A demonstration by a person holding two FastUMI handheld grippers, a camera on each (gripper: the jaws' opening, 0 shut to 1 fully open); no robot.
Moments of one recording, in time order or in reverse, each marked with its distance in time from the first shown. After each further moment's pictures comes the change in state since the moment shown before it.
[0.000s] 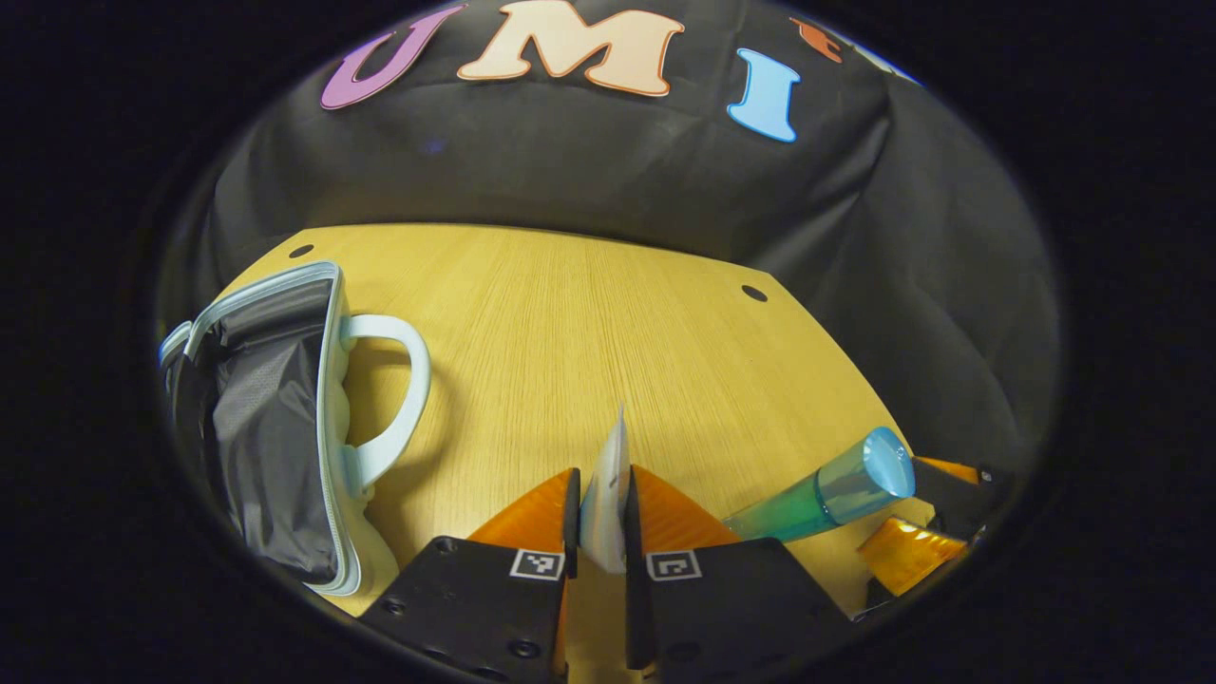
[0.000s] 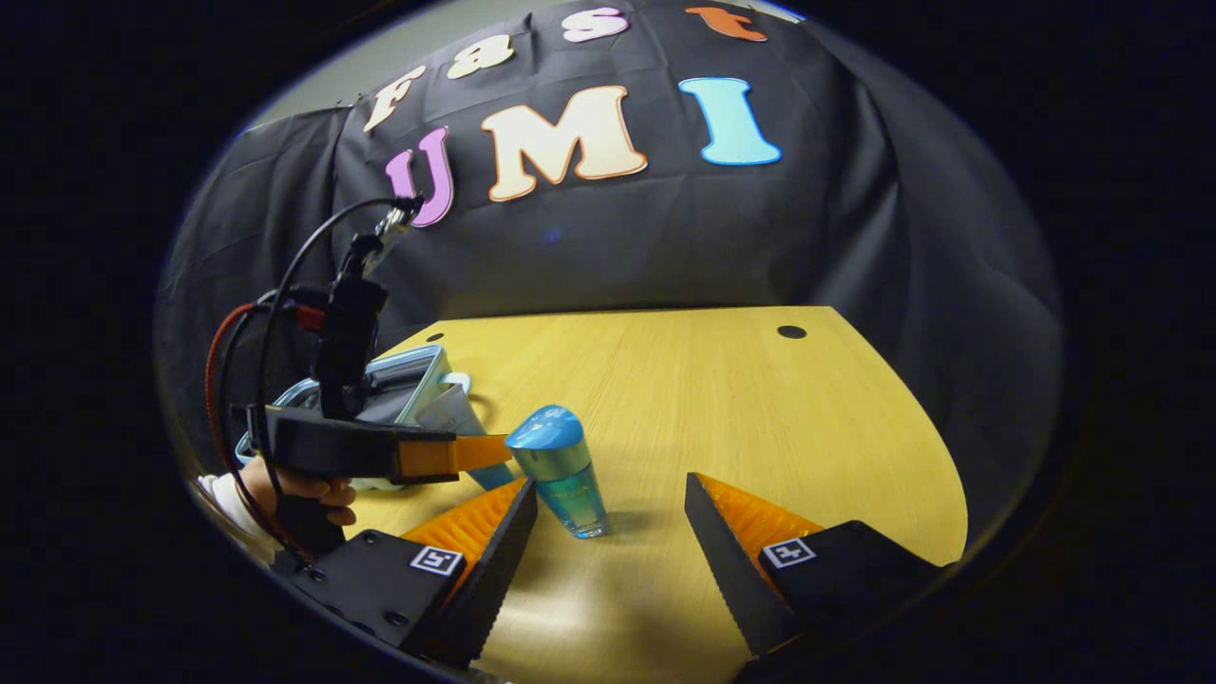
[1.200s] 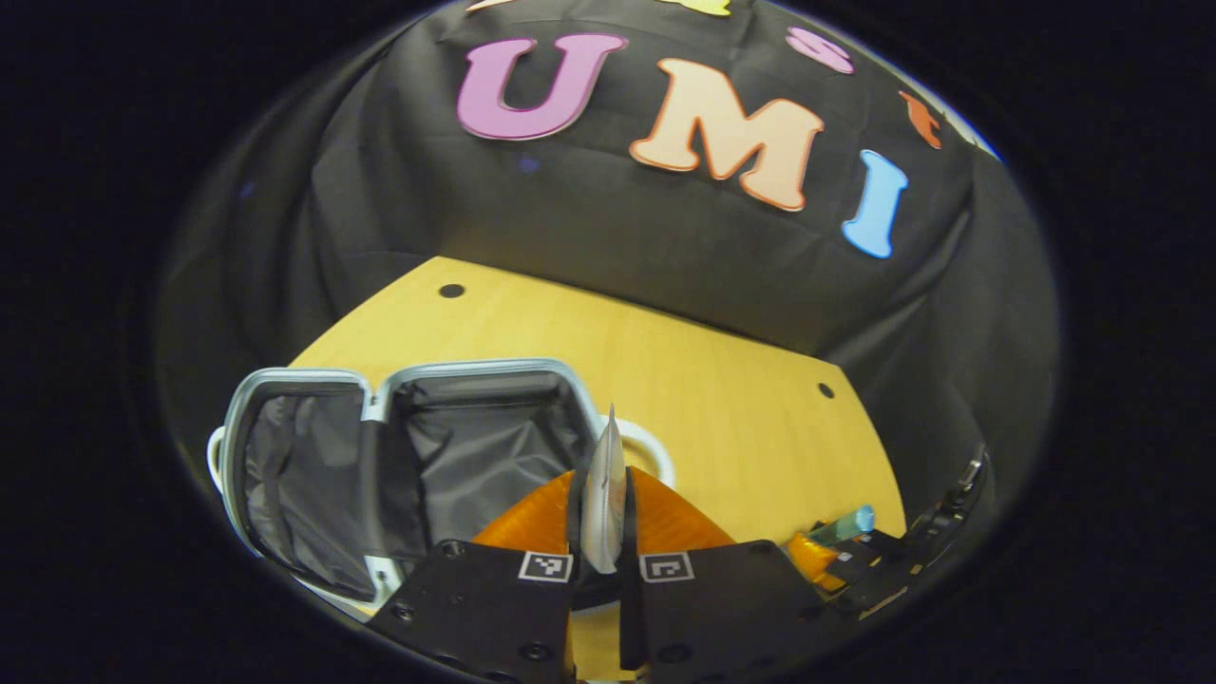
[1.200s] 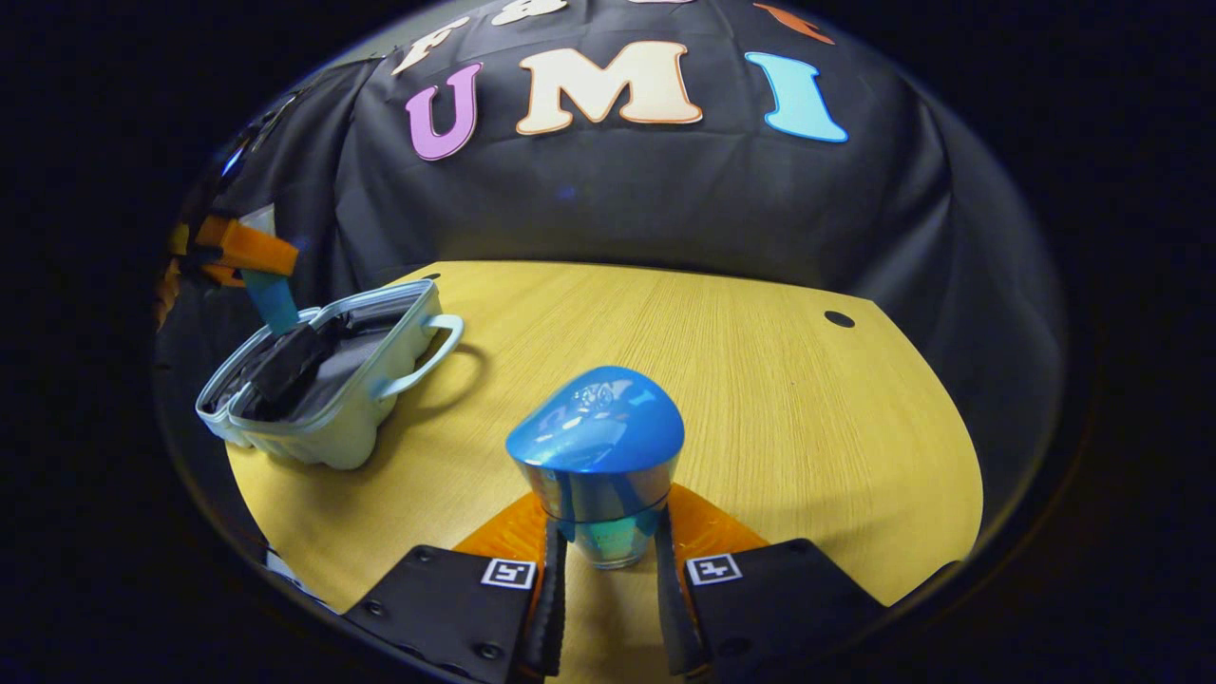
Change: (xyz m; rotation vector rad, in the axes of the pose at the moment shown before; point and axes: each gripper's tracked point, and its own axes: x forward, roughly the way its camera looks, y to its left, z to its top) left arm -0.153 0.181 0.096 -0.151 -0.075 0.236; right arm 0.069 0.031 -0.026 -0.101 0.109 -0.041
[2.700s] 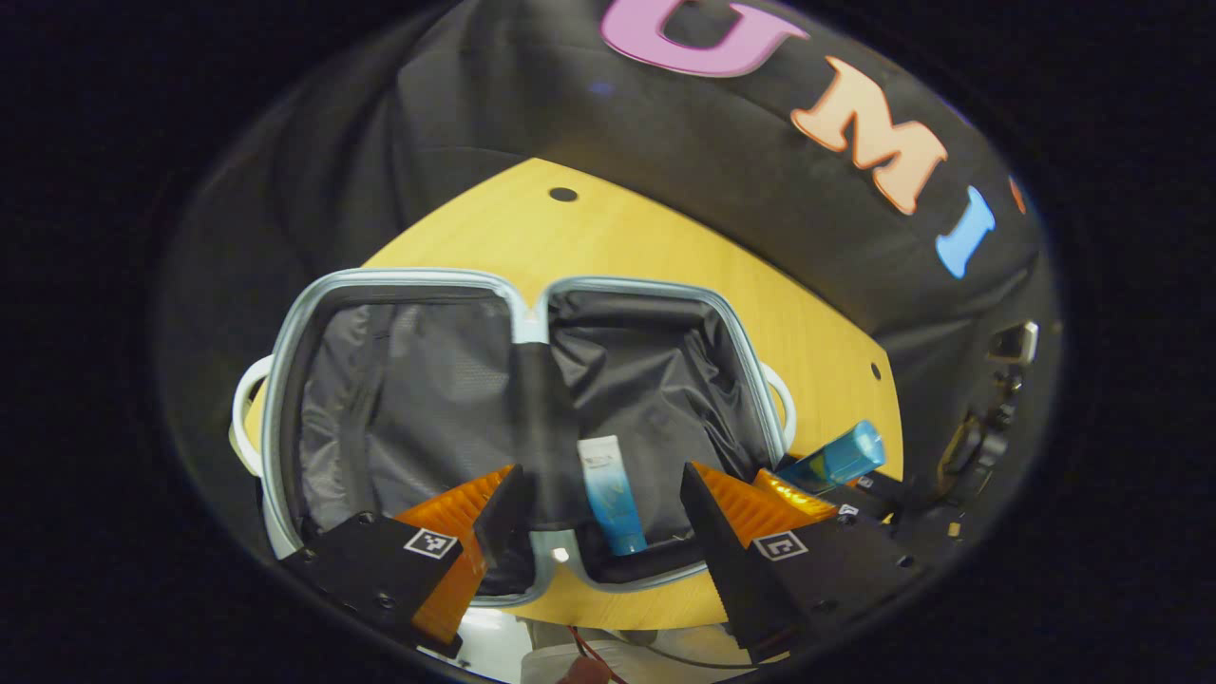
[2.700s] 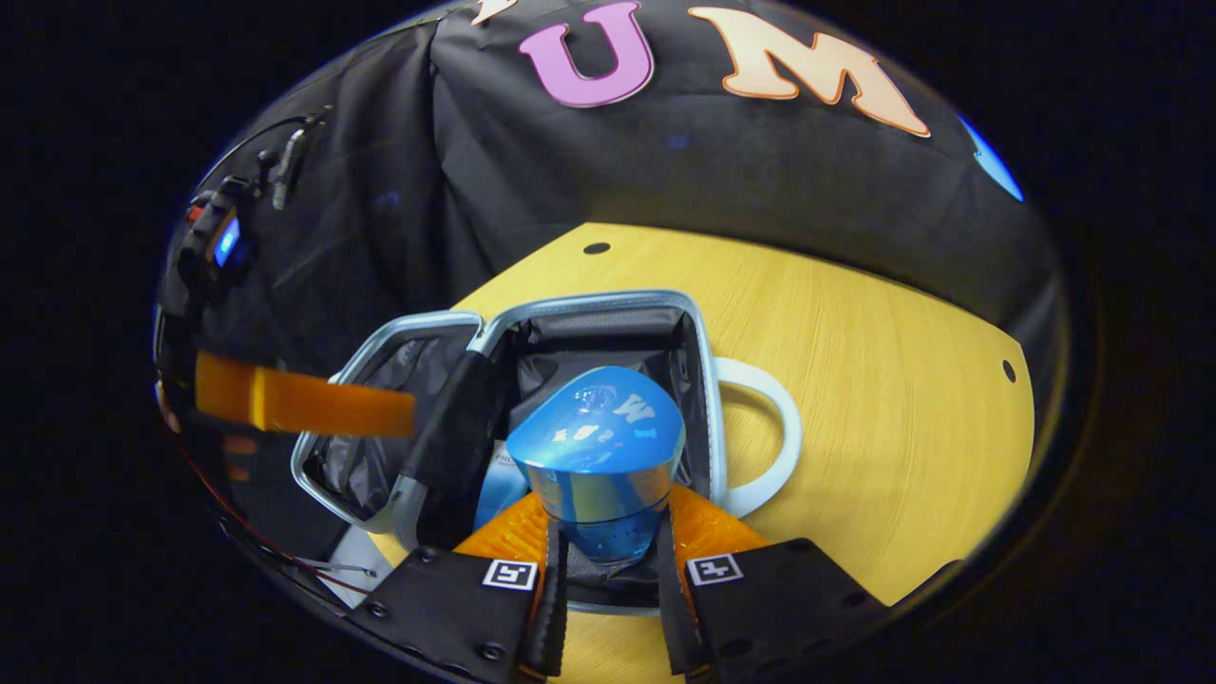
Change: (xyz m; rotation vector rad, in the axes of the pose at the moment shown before) left arm -0.035 0.152 -0.029 -0.238 0.260 0.035; right arm 0.036 0.285 0.056 -0.101 0.251 0.301
